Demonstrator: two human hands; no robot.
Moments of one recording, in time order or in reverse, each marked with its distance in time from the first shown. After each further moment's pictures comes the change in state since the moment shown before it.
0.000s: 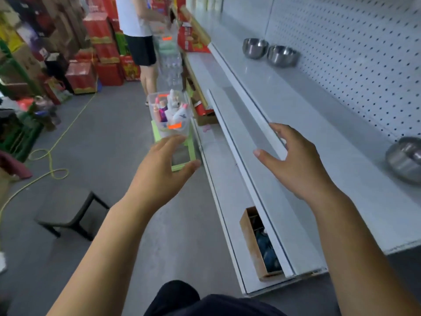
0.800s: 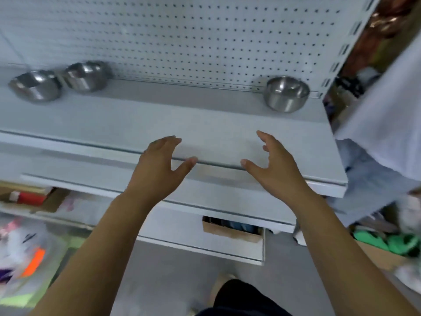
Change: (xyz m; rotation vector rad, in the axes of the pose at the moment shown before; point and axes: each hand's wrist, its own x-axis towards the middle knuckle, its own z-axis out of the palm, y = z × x) left_hand 0.301 0.040 0.178 -0.160 -0.662 0.852; right_hand 0.054 0.051 0.044 -0.048 0.722 0.796
